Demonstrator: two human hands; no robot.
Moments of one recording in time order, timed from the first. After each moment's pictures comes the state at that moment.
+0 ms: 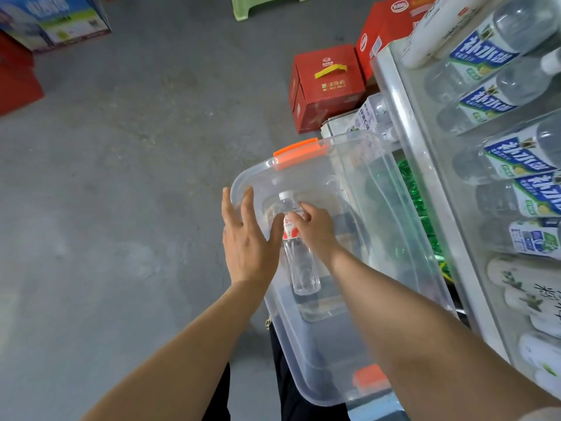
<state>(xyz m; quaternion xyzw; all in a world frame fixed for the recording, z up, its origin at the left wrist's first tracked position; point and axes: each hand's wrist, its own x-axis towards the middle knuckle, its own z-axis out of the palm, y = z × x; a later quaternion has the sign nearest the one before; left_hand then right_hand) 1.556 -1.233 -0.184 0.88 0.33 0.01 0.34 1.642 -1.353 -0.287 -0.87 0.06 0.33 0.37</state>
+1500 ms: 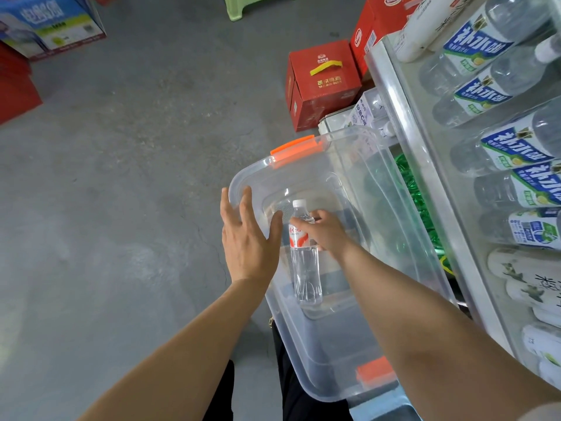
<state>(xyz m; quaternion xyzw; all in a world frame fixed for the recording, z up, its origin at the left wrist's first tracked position) 1.555 -1.235 -0.189 0.88 0.33 0.00 0.34 1.645 -1.382 -0.276 -0.78 0.16 0.44 0.41</state>
